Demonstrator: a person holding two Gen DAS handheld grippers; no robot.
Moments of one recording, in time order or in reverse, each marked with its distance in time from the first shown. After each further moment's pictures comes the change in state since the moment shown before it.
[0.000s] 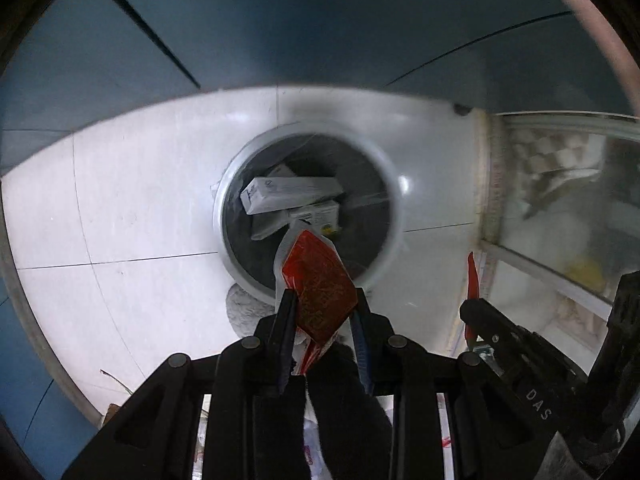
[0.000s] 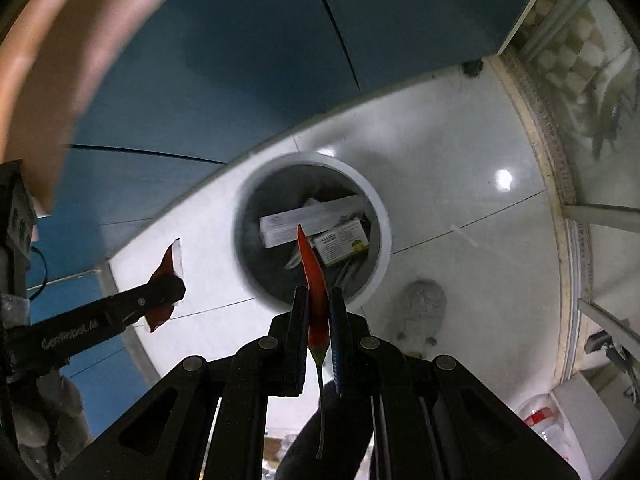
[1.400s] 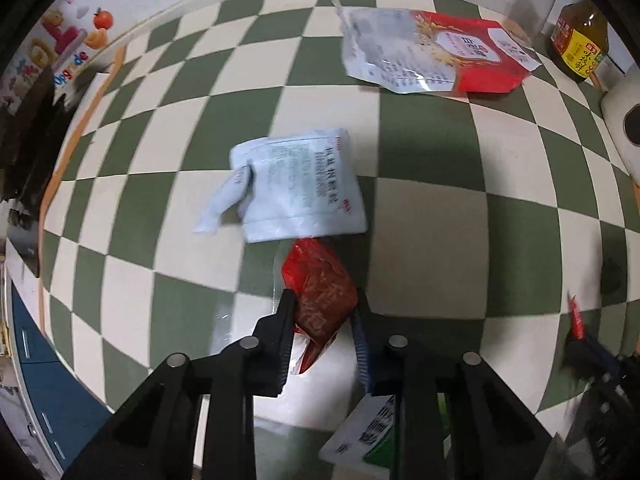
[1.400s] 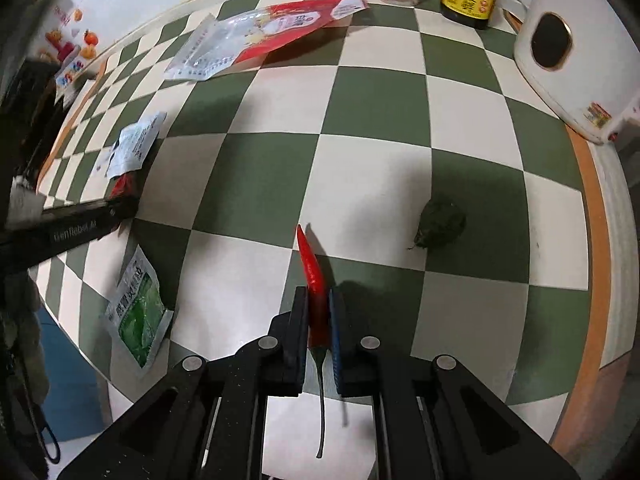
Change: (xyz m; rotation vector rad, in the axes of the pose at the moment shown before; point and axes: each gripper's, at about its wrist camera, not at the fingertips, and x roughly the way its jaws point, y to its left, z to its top) left arm -0.443 -0.113 0.170 -0.146 -0.535 0.346; right arm -0.404 0.177 0.305 -0.523 -0.302 -0.088
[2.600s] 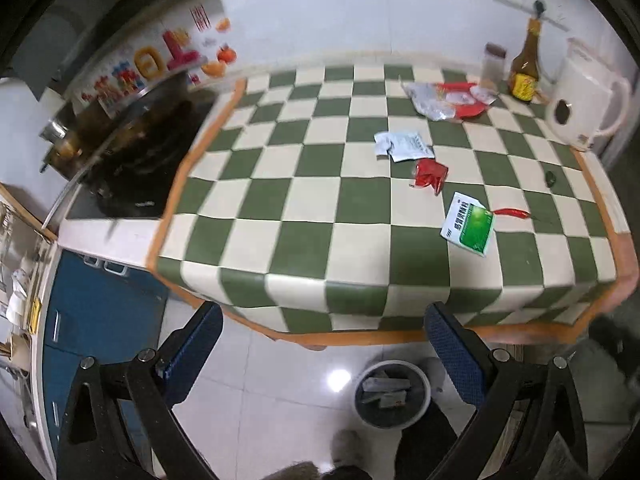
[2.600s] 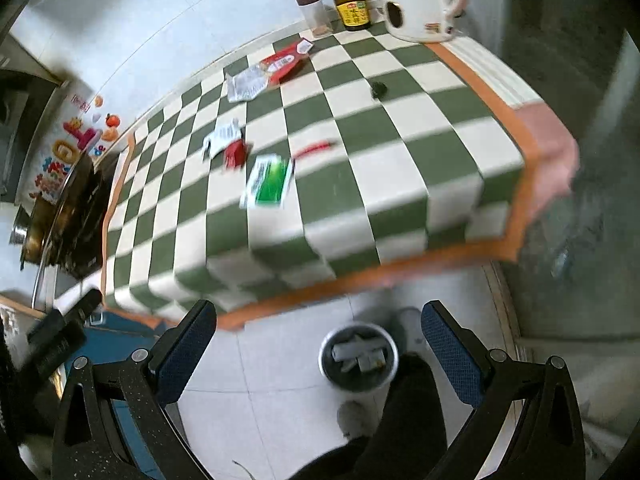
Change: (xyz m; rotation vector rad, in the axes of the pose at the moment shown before) left arm -0.145 0.120 -0.175 -0.015 -0.239 0.066; right arm -0.161 0.095 -0.183 0.333 -0.162 0.040
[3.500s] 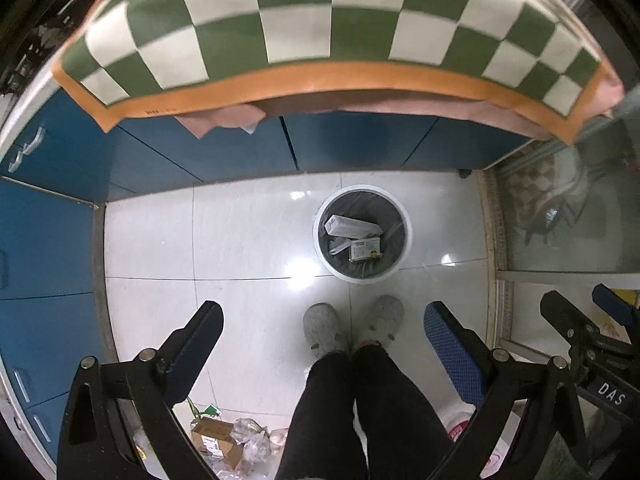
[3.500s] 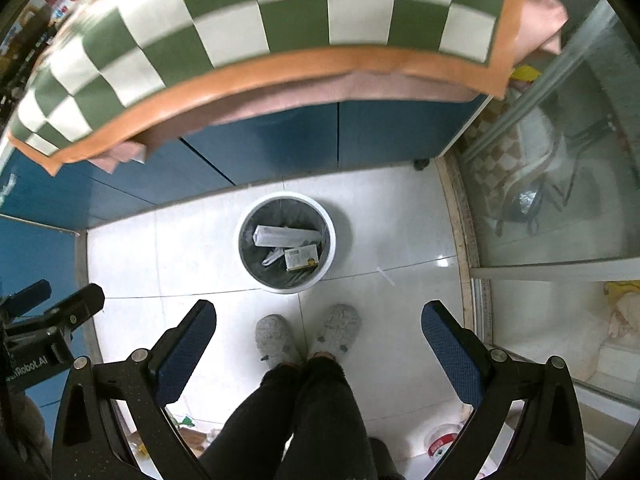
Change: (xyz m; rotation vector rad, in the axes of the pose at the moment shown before) left arm 0.063 -0.011 -0.263 0.139 0.356 -0.219; right arm 0.061 -0.048 -0.278 -0.088 0.215 -0.221
